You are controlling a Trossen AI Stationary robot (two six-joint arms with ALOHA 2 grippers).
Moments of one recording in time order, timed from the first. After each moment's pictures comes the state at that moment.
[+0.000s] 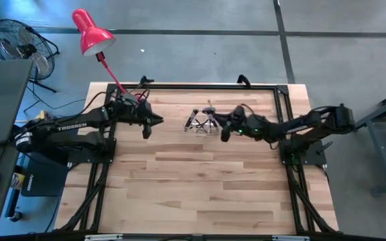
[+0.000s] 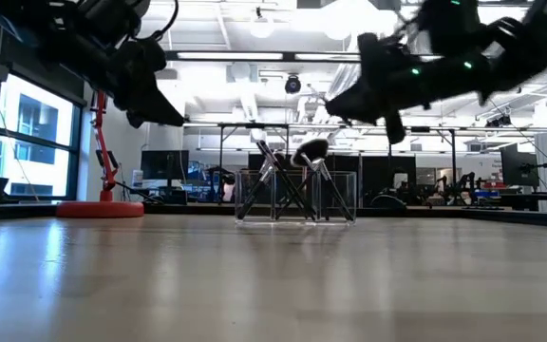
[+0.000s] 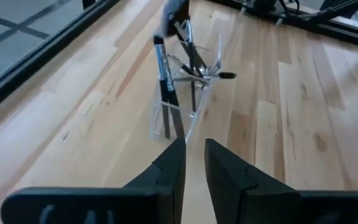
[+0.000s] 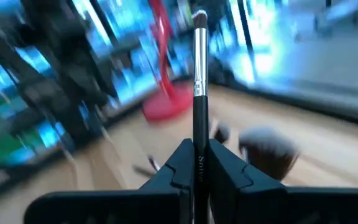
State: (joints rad) left arm 0.46 0.90 0.51 -0.10 0.24 -0.03; right arm -0.13 1.42 0.47 0.80 0.32 0.45
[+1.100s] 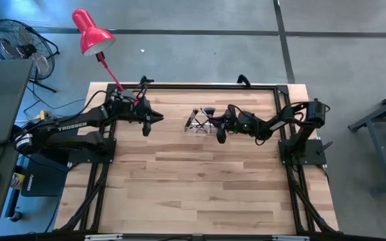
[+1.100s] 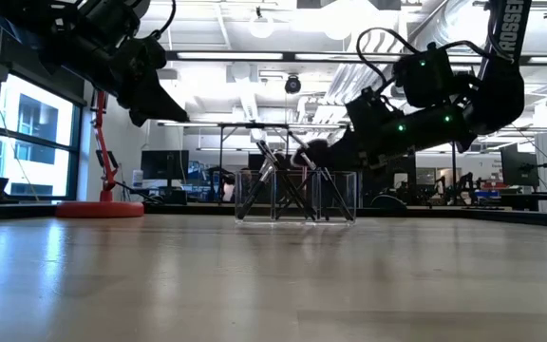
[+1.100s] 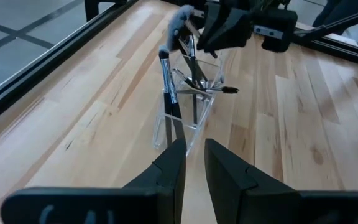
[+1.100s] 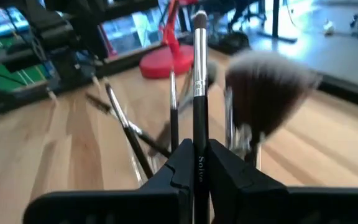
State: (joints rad) left arm 0.52 0.90 0.50 -0.06 0.31 -0.03; right arm -0.28 1.75 0.42 1.16 0.04 0.24
